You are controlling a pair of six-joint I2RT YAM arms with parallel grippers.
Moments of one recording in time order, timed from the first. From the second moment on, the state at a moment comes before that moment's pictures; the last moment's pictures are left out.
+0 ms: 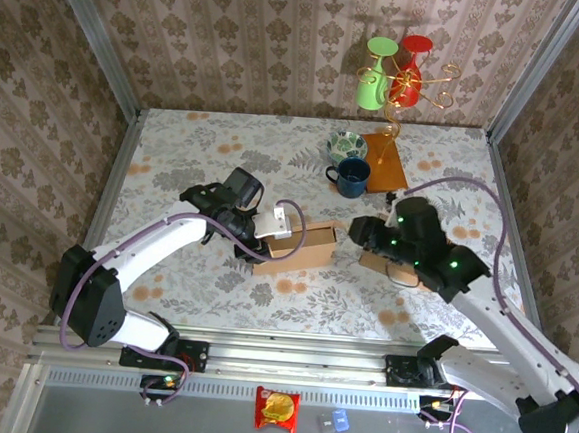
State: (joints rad) left arm -0.65 1.40 1.09 -0.85 0.36 0.68; right arm 0.50 0.93 0.88 -0.57 -0.14 0.71
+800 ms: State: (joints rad) left arm -0.65 1.40 1.07 -0.86 0.36 0.72; right arm 0.41 1.40 1.21 -0.81 -0.43 -0.14
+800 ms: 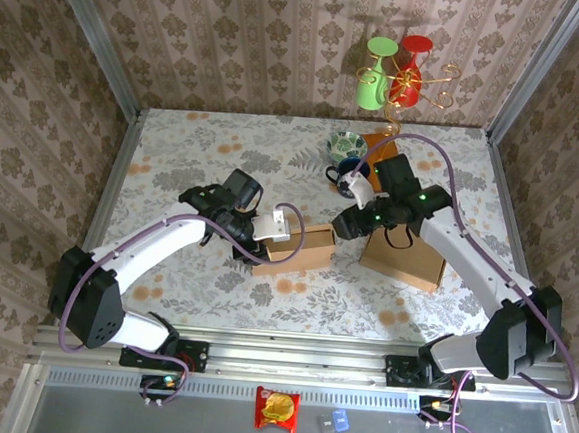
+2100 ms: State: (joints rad) left arm -0.64 1.40 1.07 -0.85 0.36 0.72; right arm 0.52 1.46 1.25 -0.83 -0.22 -0.06
